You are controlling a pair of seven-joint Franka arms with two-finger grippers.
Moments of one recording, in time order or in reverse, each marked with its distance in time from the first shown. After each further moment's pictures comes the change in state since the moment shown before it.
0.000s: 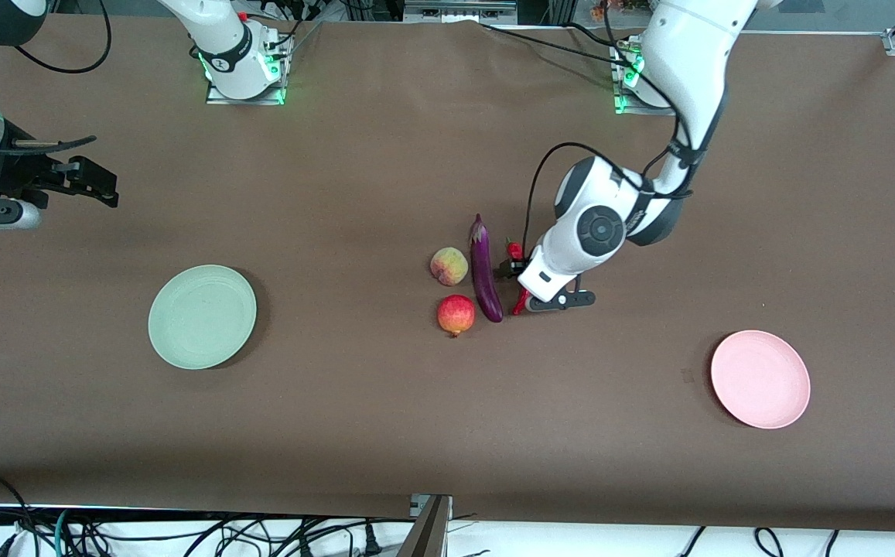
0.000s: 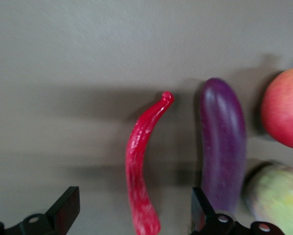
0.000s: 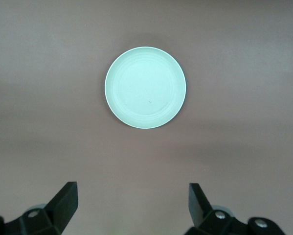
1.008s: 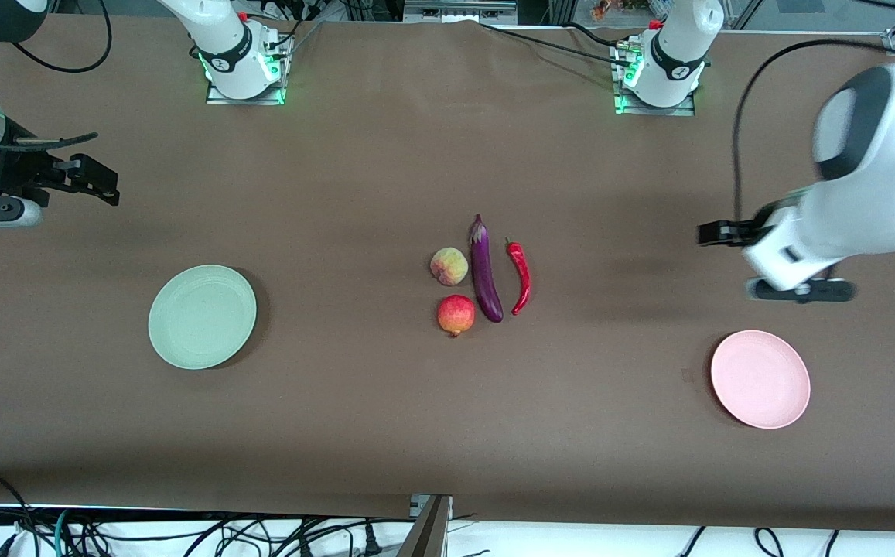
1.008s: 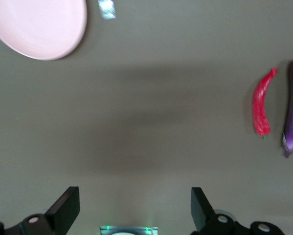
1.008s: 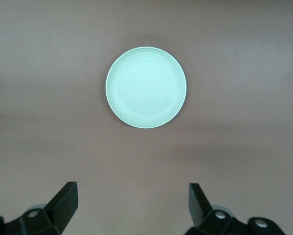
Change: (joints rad) left arm 0.324 -0.265 0.013 0.342 0.229 -0.870 0.327; right arm 0.001 -0.008 0.001 -0.001 0.000 -0.002 0.000
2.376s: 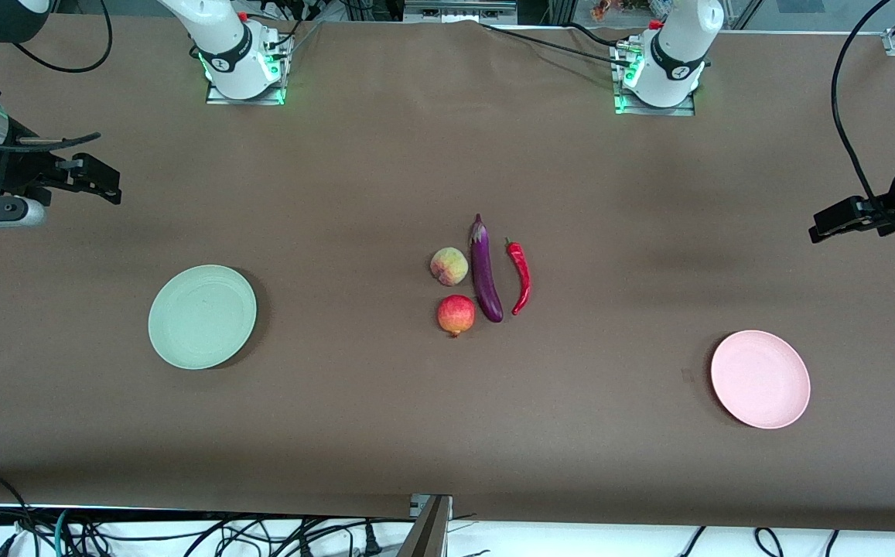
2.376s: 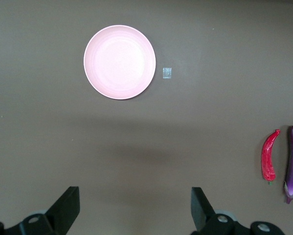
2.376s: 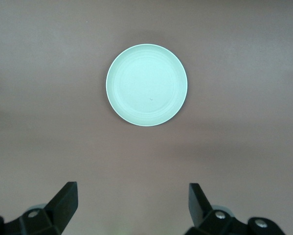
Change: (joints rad) left arm 0.212 -0.169 0.029 0.041 0.030 0.077 0.083; right arm 0.001 -0.001 0.003 -0.004 0.000 -0.006 0.000
